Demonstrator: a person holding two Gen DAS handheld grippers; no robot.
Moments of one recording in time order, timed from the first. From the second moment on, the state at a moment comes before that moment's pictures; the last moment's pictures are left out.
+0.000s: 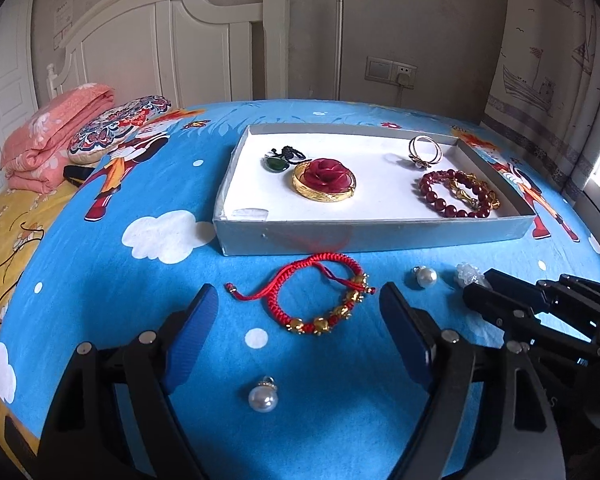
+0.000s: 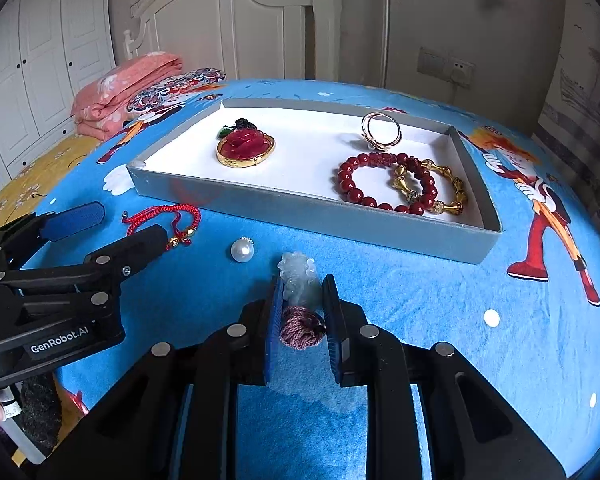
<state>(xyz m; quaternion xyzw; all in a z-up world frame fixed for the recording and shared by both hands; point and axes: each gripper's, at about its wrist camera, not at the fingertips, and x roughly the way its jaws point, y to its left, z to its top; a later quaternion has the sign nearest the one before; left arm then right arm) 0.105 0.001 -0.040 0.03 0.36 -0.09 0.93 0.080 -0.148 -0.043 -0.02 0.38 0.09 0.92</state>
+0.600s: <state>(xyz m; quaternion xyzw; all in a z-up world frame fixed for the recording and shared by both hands) 0.094 -0.025 -0.046 0.04 0.38 -0.15 0.91 0.069 -0.166 -0.045 0.02 0.37 0.10 0.92</state>
